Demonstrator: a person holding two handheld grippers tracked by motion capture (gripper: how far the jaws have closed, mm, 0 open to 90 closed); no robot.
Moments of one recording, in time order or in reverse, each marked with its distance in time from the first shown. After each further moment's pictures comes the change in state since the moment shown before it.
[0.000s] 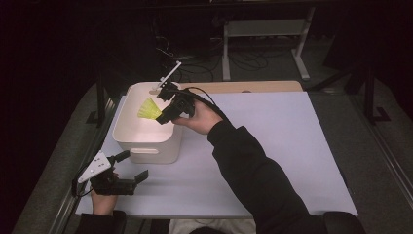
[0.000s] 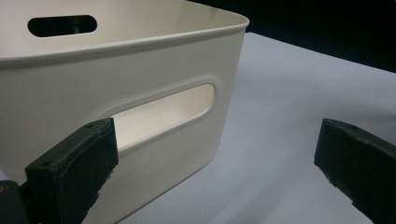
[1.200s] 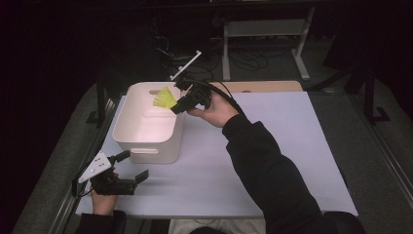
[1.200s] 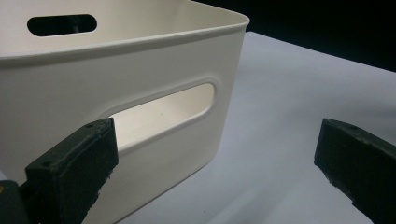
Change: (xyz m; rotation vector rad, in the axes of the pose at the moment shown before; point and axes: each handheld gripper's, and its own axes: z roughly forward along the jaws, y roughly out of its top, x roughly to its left) left arm 0.000 0.000 0.000 0.003 0.000 0.001; right arm -0.022 -0.014 -0.039 -0.025 -0.068 0.049
